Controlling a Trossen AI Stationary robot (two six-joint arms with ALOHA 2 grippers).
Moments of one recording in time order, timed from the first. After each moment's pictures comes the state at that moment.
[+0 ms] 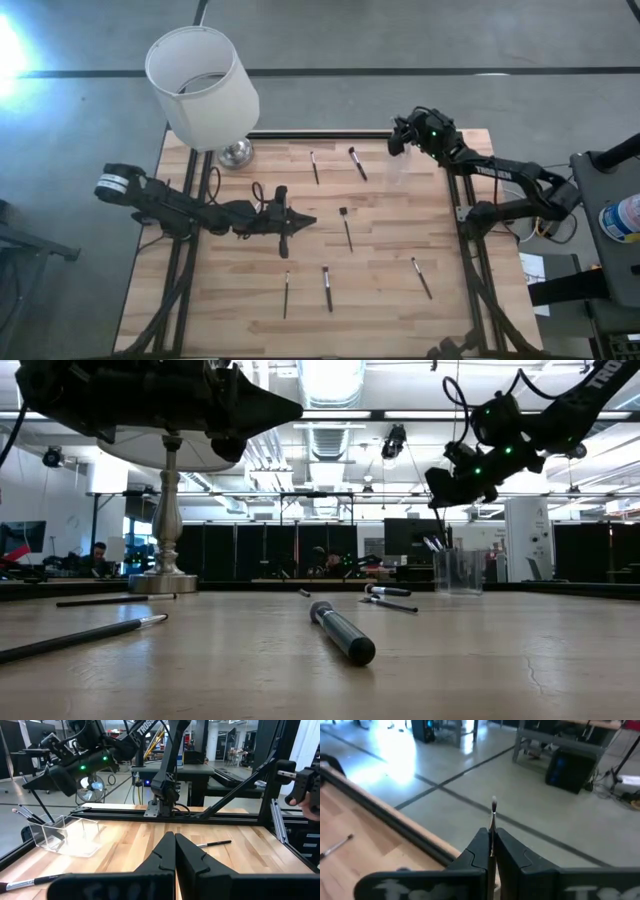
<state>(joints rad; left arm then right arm) -0.15 1.38 0.50 0.92 -0.22 -0.02 -0.86 1.26 0.55 0.44 0.14 -0.03</state>
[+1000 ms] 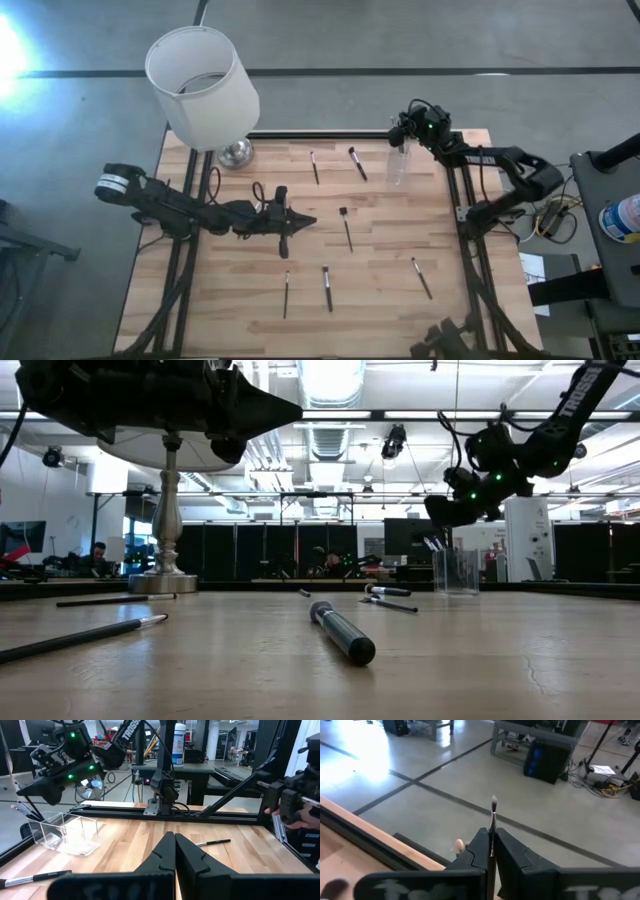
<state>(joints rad) -0.15 1.38 0.50 0.92 -0.22 -0.04 -0.98 1.48 0.57 0.61 0.14 -0.05</state>
